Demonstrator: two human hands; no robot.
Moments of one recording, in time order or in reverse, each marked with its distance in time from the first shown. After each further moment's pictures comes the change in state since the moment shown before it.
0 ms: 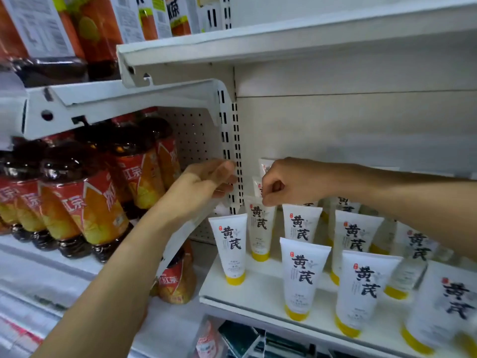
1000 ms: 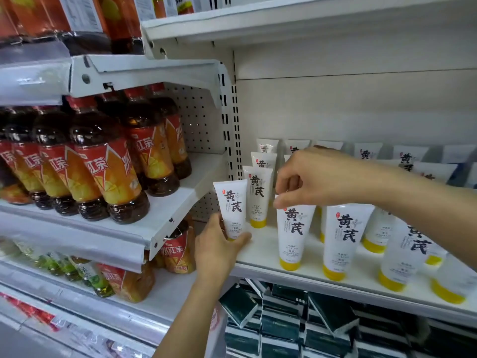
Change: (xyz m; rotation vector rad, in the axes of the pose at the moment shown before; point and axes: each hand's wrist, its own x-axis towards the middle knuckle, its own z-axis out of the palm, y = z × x) left_hand -0.096 -0.086 0.097 0.322 0.337 -0.340; right_hand -0.092 -0.061 0.011 -0.150 0.121 0.083
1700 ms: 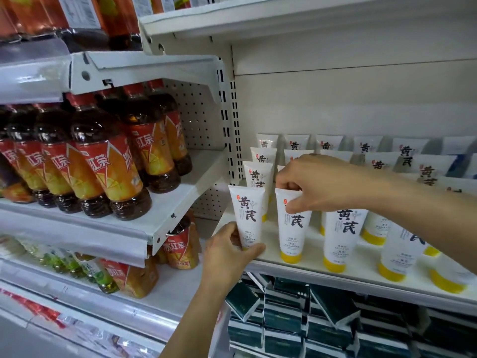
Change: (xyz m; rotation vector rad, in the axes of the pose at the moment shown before) left_hand -0.028 -0.004 -0.001 -0.096 -0.123 0.122; right_hand -0.003 0.002 0.018 -0.132 -0.023 -0.038
